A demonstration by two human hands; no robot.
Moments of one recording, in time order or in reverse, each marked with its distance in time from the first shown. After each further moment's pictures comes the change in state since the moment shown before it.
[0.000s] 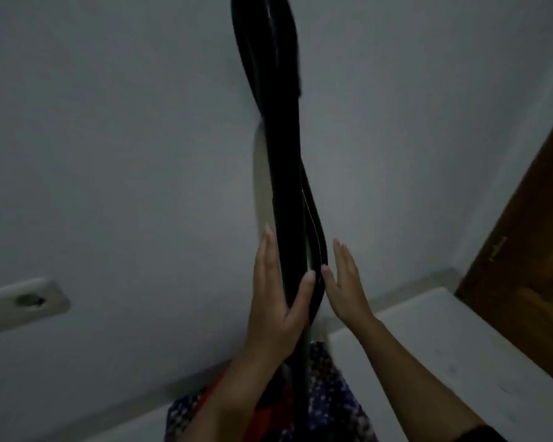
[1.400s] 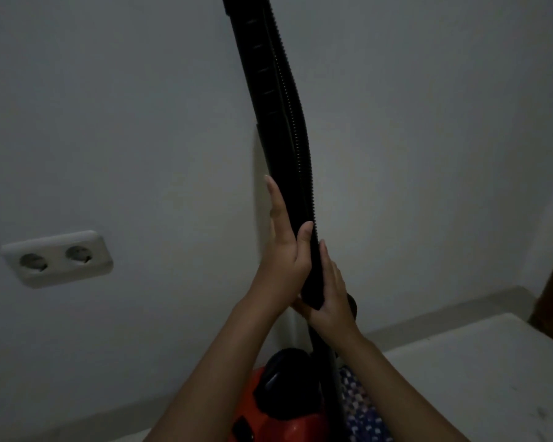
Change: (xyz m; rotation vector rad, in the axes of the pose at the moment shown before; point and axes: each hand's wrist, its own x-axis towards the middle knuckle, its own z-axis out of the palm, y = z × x) left_hand -0.014 -0.057 -0.025 0.031 -0.003 0.115; right_hand -0.060 0.010 0.110 0.181 0.041 -0.529
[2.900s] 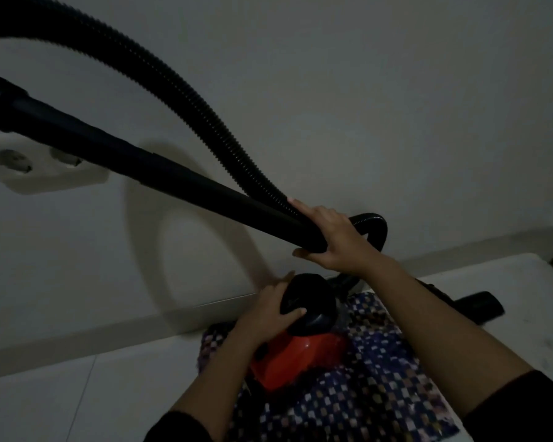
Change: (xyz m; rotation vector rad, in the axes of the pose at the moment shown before) left_hand -0.188 -0.198 0.018 0.357 -0.590 -0.604; right_hand -0.002 0.062 0.027 -0.387 -0.460 -0.264
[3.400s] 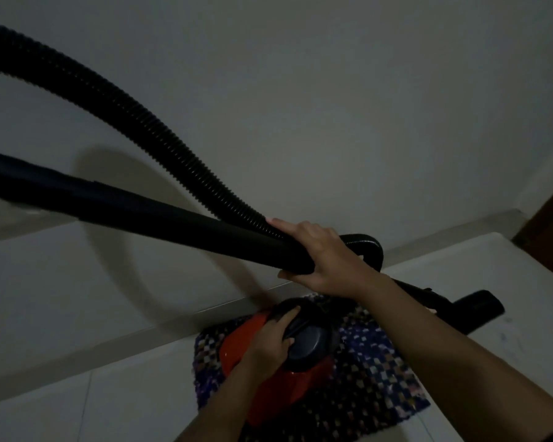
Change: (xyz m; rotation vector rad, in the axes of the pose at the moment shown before) left_hand -0.013 0.019 0.018 -0.049 -0.224 0.010; right_hand 0.002 -0.028 -0.053 0.090 -0.092 0.099
